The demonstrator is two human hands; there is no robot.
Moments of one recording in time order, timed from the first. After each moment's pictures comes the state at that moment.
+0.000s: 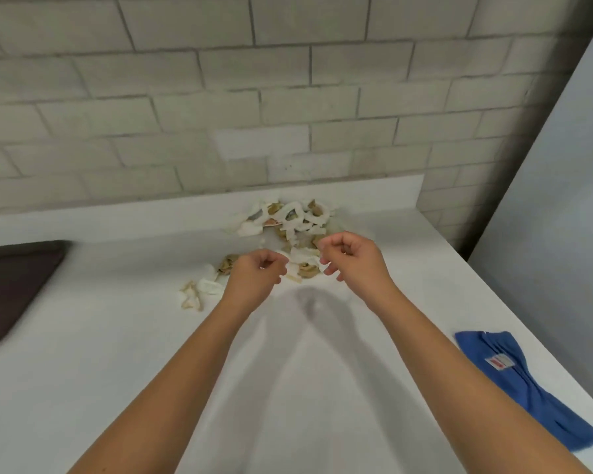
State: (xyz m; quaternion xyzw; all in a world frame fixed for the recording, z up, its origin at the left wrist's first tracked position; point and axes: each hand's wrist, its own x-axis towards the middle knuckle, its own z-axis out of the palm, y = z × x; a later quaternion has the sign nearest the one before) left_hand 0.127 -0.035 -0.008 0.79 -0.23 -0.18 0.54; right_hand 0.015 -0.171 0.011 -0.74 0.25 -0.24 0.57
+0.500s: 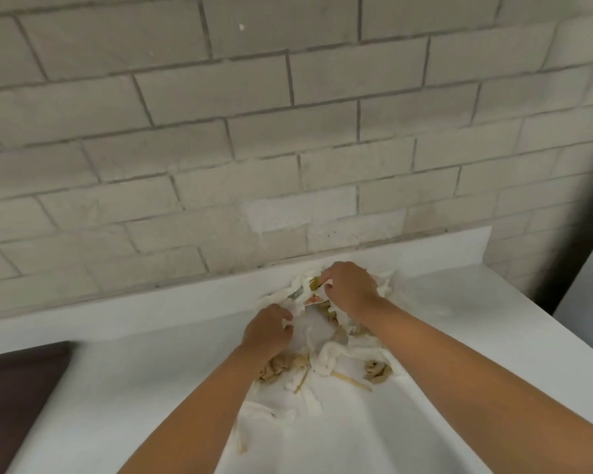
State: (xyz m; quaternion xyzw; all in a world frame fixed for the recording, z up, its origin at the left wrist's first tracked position) left_hand 0.333 -0.087 -0.067 0.91 -0.36 -0.11 0.17; right_hand 0.245 -0.238 -0.014 -0.96 0.24 -0.09 0.13
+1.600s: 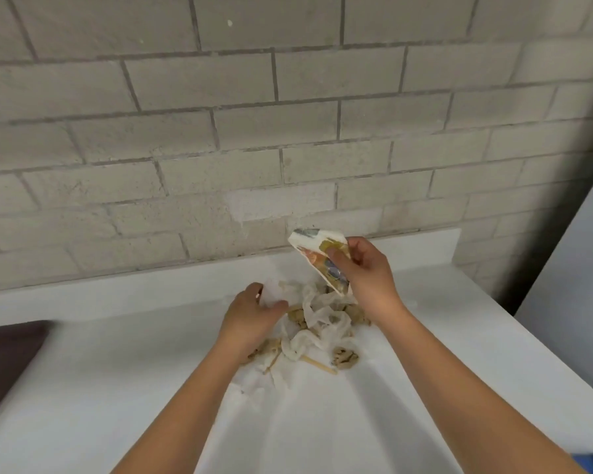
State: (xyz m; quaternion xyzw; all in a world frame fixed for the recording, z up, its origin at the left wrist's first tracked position) left_hand 0.259 -0.071 -0.005 0.87 -0.24 -0.13 0.42; right_hand 0.161 -0.227 0.019 -0.68 0.22 -0.36 0.60
